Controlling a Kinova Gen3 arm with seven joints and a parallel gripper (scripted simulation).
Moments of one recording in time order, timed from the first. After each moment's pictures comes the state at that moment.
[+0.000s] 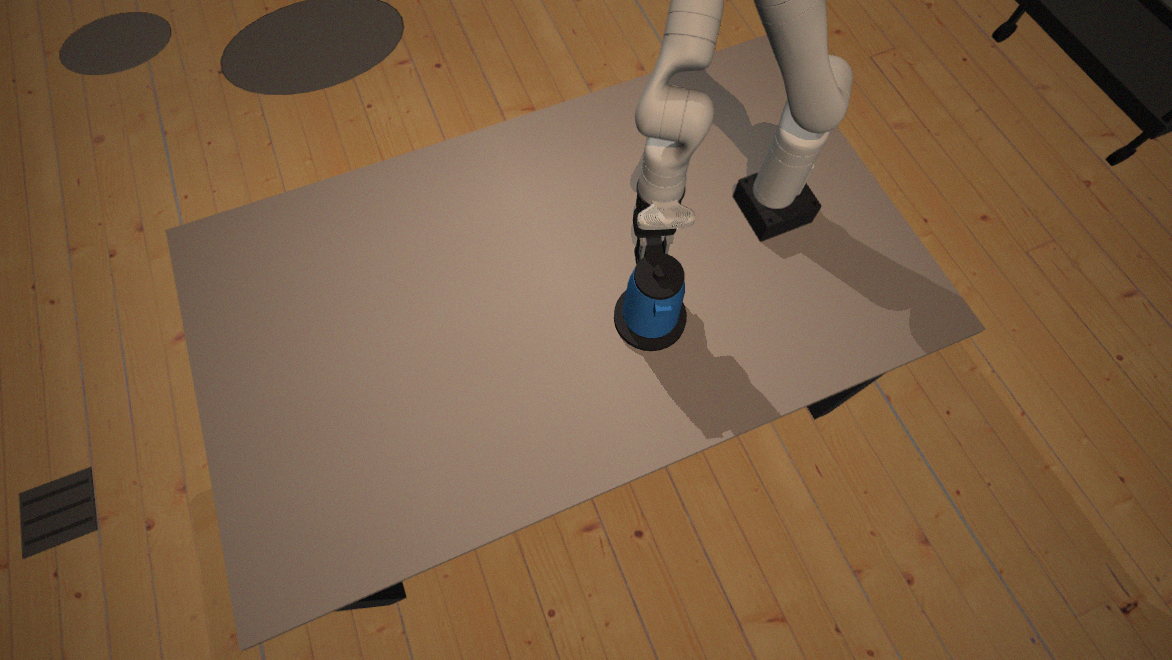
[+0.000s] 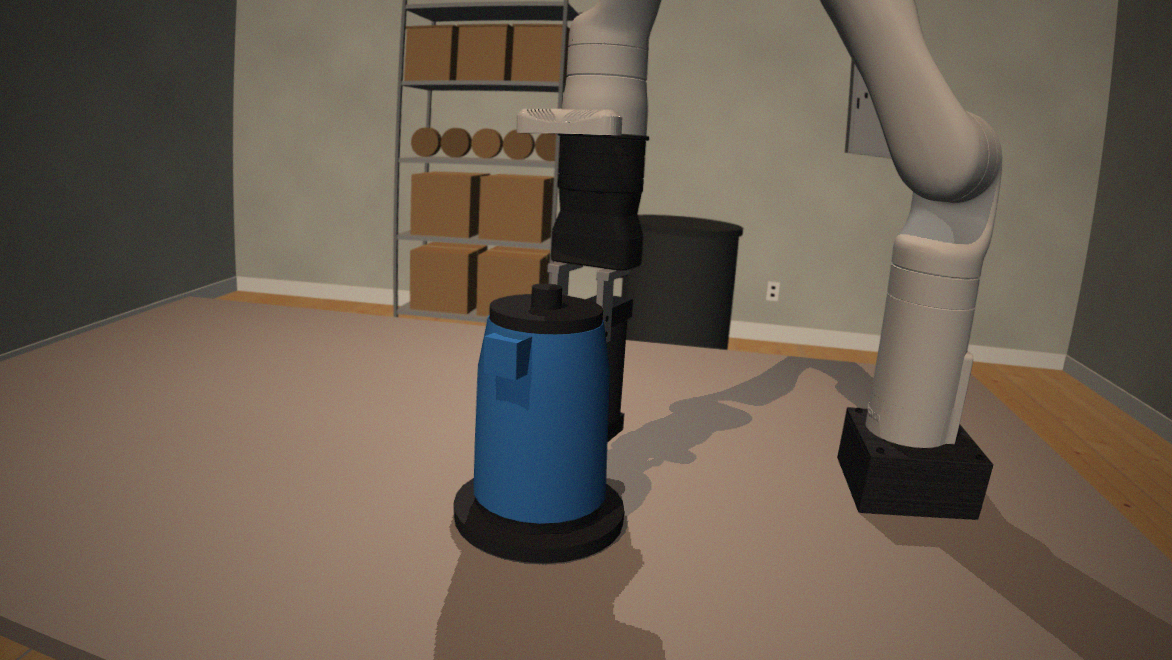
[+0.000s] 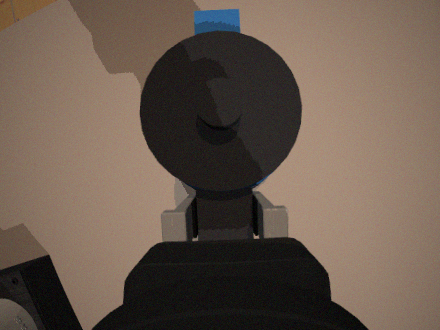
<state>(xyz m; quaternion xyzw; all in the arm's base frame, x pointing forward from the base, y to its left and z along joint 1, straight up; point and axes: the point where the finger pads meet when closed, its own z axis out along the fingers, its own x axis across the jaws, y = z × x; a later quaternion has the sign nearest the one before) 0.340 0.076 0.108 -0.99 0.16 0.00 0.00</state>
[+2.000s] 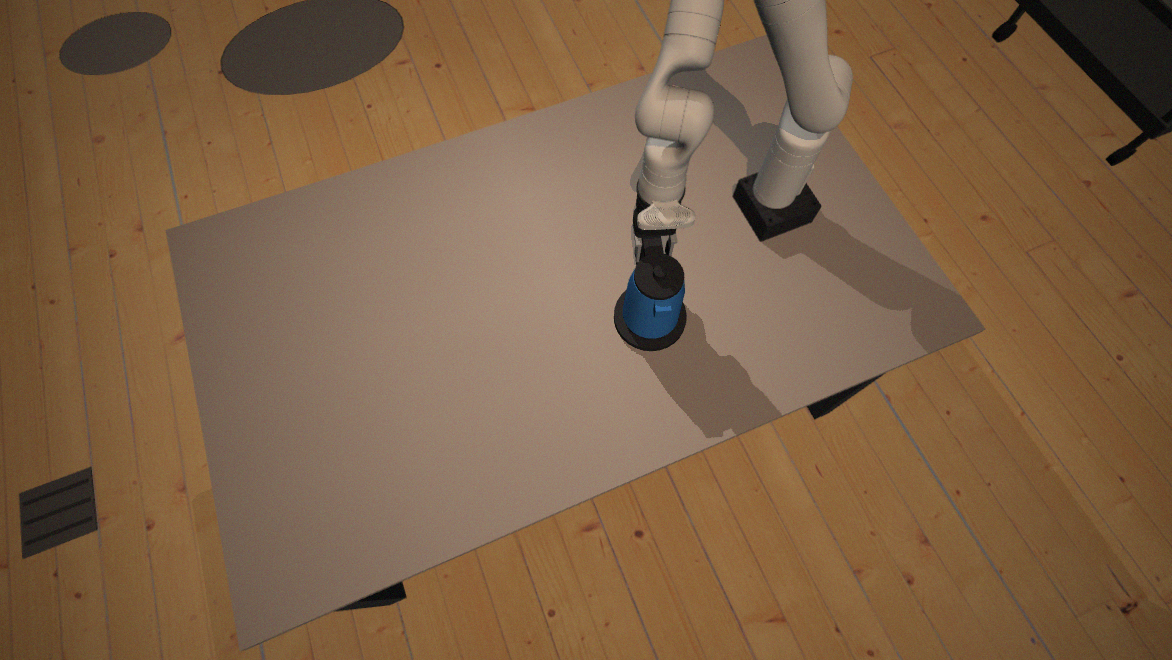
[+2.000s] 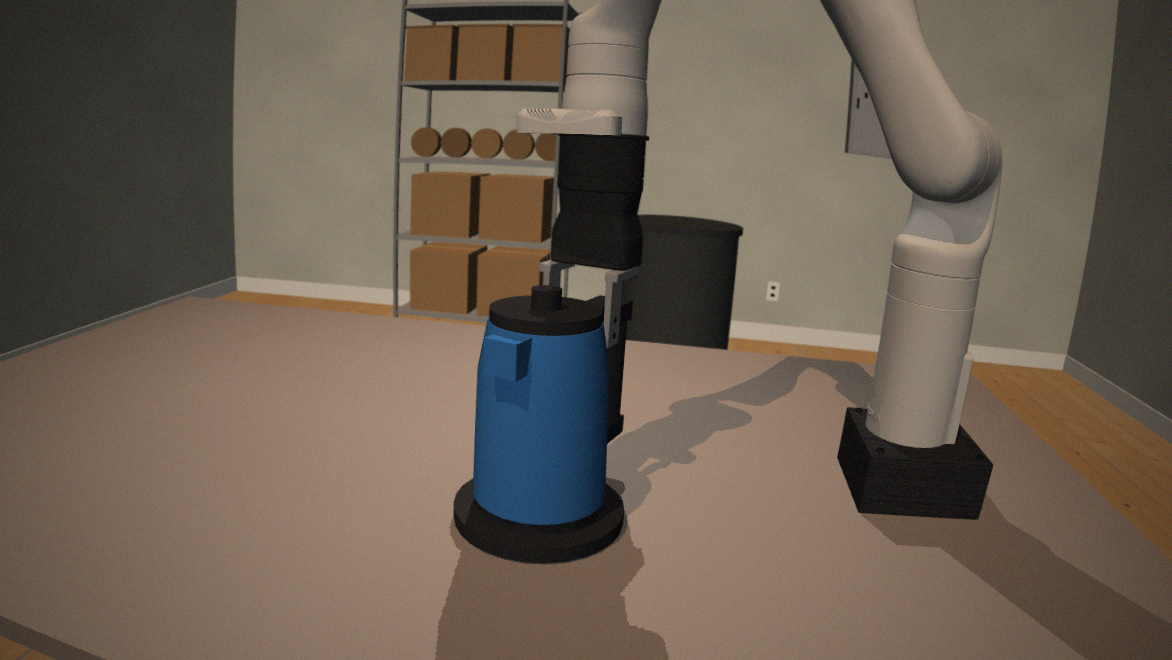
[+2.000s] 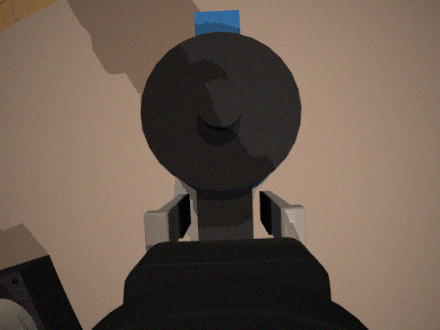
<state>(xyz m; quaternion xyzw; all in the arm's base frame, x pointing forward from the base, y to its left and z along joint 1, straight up) 0.340 0.076 0.108 -0.99 0.16 0.00 0.00</state>
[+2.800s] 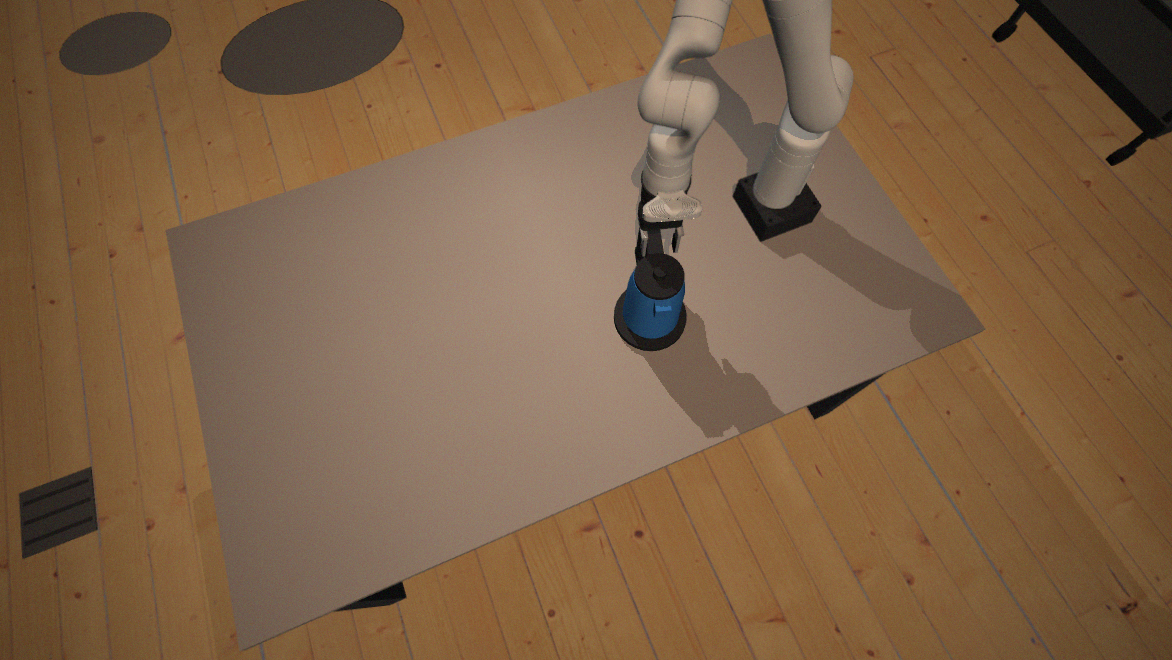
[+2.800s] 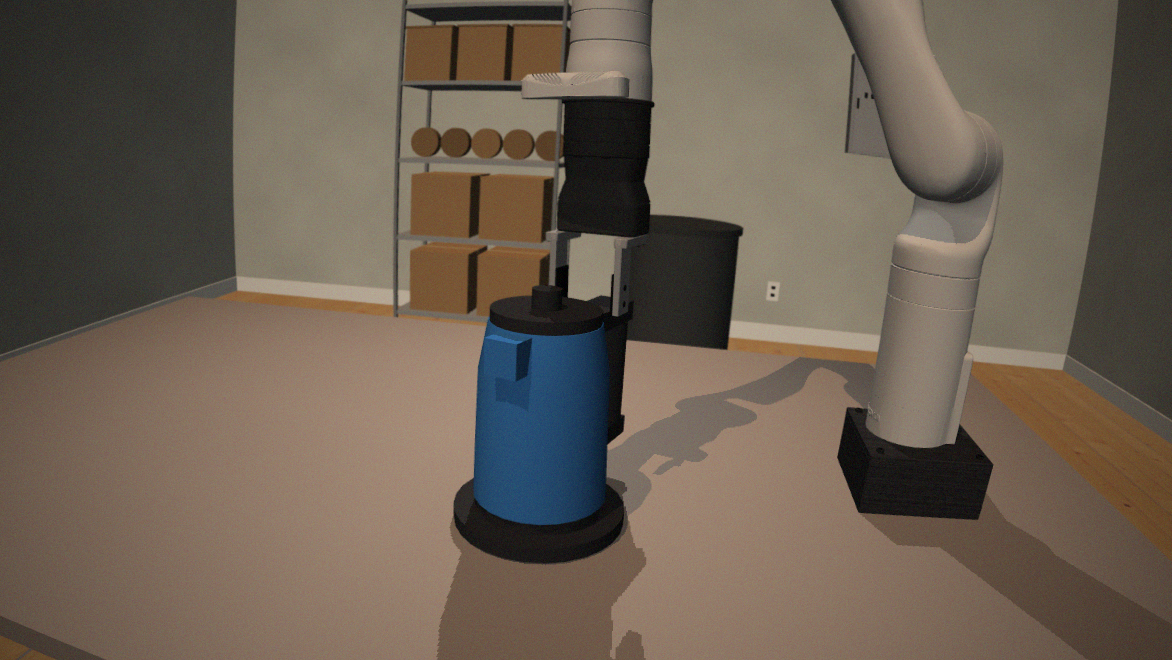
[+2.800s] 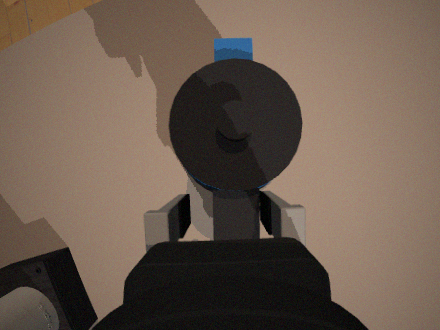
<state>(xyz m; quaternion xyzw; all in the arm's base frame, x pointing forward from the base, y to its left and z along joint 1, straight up) 0.334 0.082 0.137 -0.99 0.15 0.01 0.01</state>
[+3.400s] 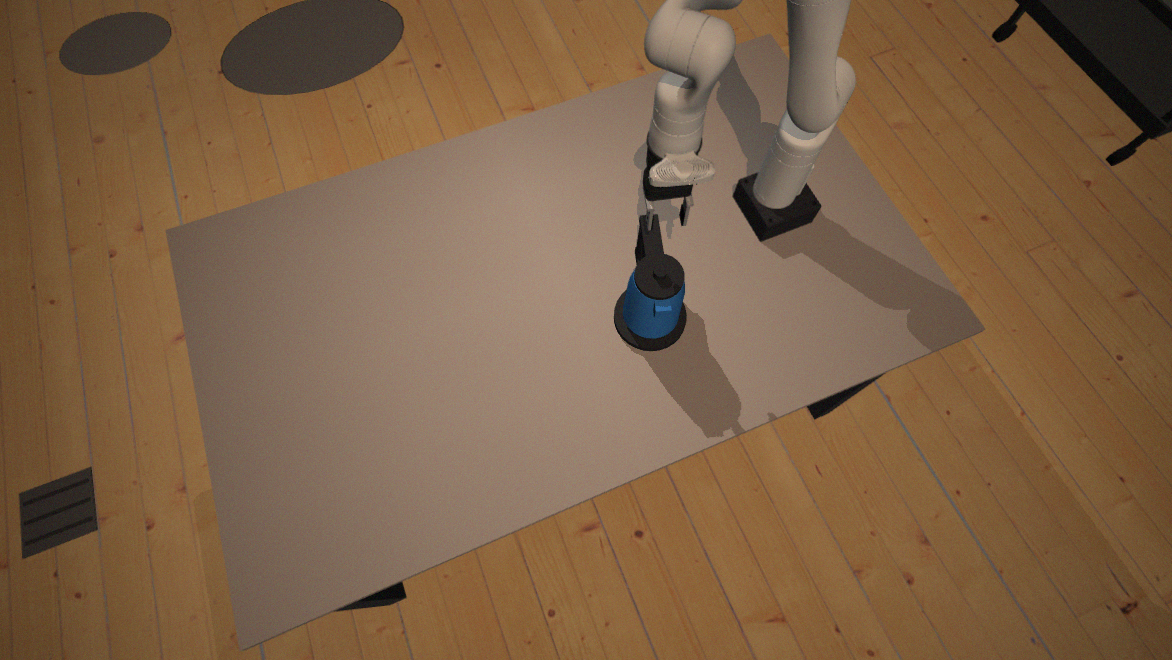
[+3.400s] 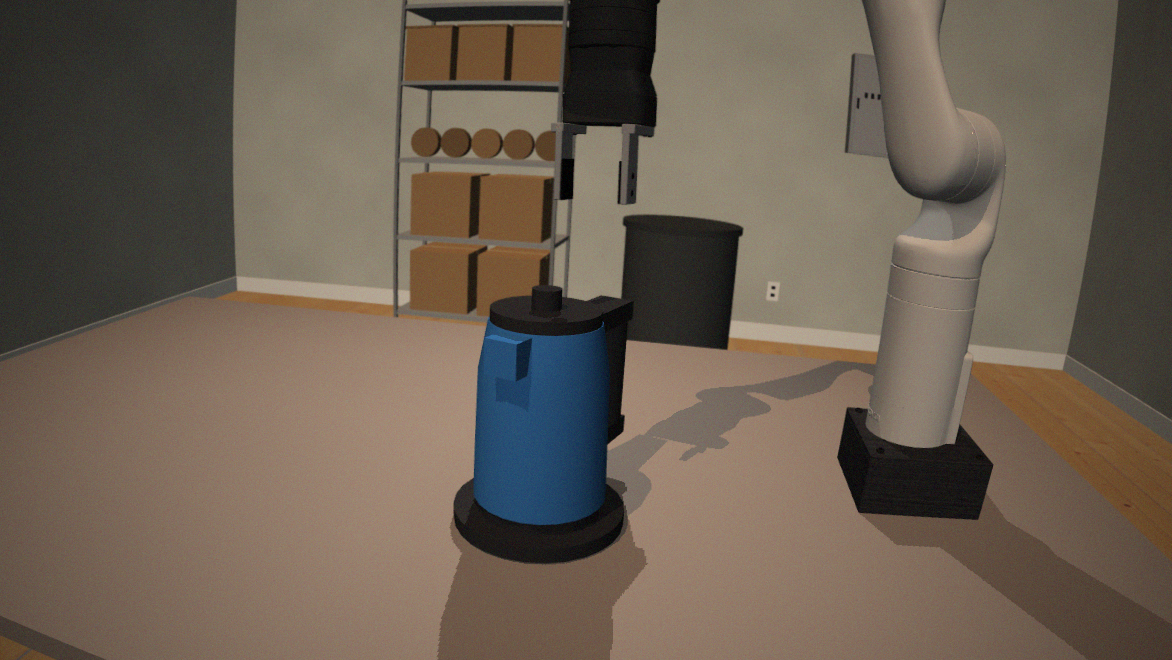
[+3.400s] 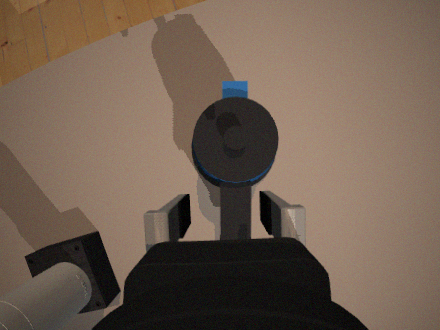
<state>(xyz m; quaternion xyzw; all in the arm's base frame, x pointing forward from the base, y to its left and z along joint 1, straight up) 0.333 0.084 0.231 -0.99 0.15 0.01 0.01</state>
